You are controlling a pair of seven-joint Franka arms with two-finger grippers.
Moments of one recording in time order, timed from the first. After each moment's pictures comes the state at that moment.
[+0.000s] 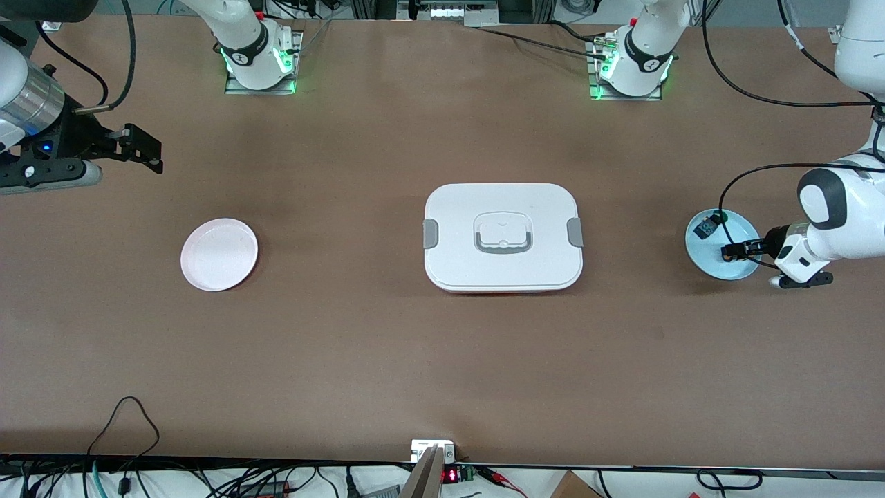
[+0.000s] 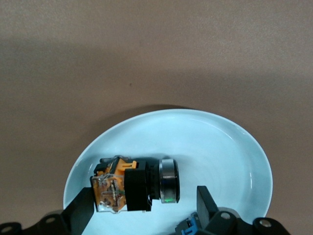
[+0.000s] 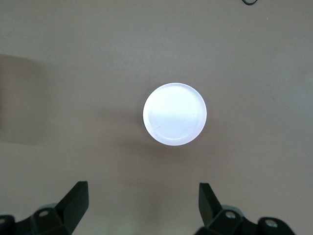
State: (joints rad) left arm 0.42 0.55 -0.06 -1.91 -0.02 2.22 0.23; right arm 0.16 0.02 -0.06 -1.61 -0.02 1.59 -0.04
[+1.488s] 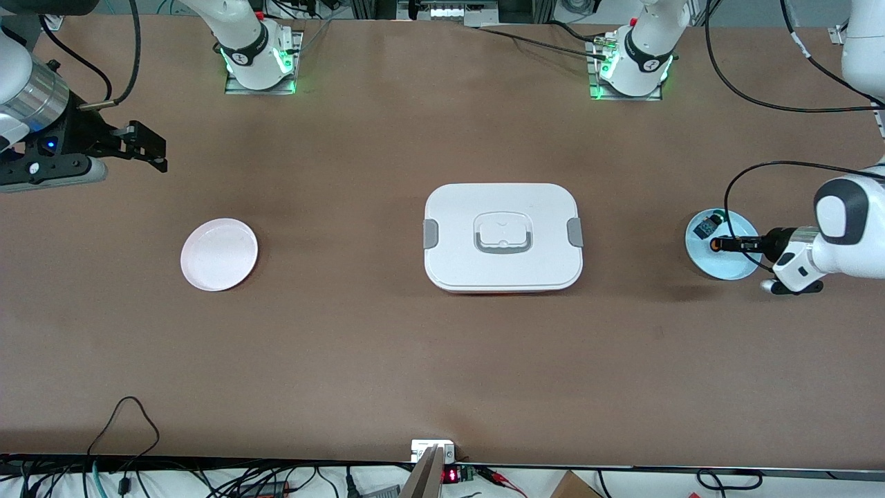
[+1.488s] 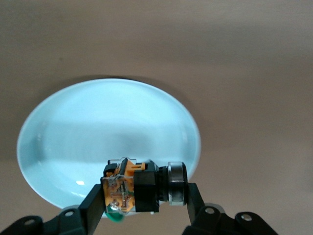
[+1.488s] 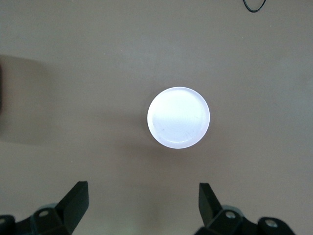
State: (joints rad) left arm 0.42 0.57 -0.13 -1.69 -0.07 1.79 0.24; right arm 0.18 0.02 -0.06 -1.60 -0.02 1.59 -0.04
